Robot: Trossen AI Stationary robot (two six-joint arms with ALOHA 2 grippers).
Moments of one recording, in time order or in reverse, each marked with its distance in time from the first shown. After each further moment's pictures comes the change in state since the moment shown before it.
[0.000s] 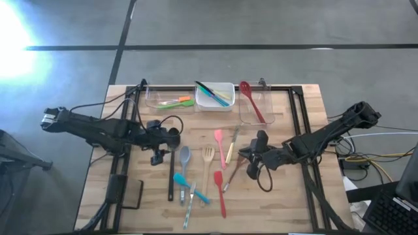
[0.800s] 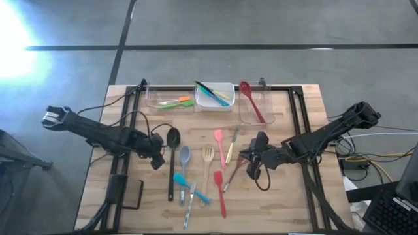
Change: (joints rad) left arm -0.067 0.005 -0.217 -0.002 0.084 -0.645; right arm -0.011 0.000 0.000 -0.041 -0.064 0.090
